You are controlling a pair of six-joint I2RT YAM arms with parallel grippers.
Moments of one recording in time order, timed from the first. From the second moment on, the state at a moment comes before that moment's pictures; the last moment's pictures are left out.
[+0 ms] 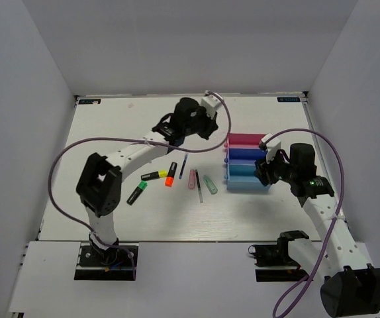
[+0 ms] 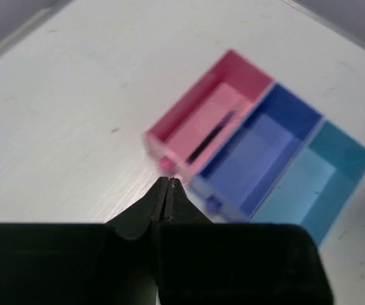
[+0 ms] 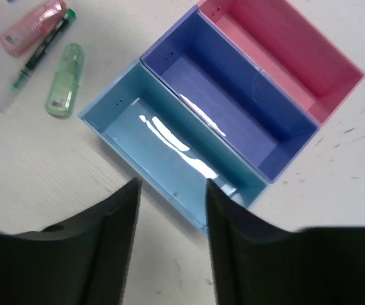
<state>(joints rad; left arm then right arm) -0.70 1.88 1.50 0.02 0.23 0.03 0.14 0.86 0.70 -0.49 -0.44 -0.44</state>
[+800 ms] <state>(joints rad) -0.57 2.08 1.50 -0.48 0.06 -0.03 0.15 0.92 0.70 -0.50 -0.45 -0.42</state>
